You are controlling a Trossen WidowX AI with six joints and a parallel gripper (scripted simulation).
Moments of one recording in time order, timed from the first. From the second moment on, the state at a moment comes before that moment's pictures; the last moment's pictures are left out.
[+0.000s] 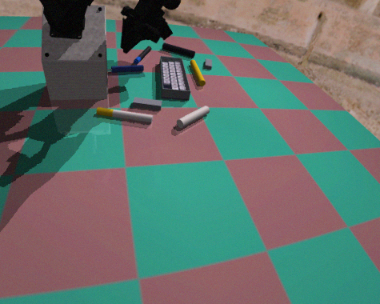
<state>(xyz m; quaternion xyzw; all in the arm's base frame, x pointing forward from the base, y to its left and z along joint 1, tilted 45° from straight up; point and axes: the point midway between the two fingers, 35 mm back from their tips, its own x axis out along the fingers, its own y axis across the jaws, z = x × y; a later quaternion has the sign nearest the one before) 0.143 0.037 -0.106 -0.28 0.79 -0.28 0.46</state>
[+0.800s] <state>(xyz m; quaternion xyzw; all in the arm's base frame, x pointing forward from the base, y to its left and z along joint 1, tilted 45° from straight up) 0.140 0.027 -0.117 -0.28 0.80 -0.28 0.45</state>
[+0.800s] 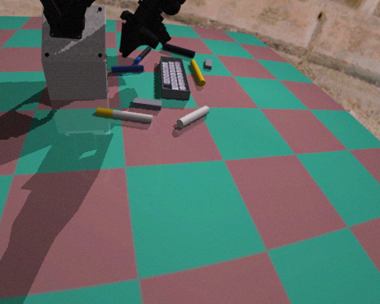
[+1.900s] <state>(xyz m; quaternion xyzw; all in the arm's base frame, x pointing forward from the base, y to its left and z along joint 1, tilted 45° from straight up) 0.142 0.007 -0.137 -0.28 0.80 -0.28 0.45</state>
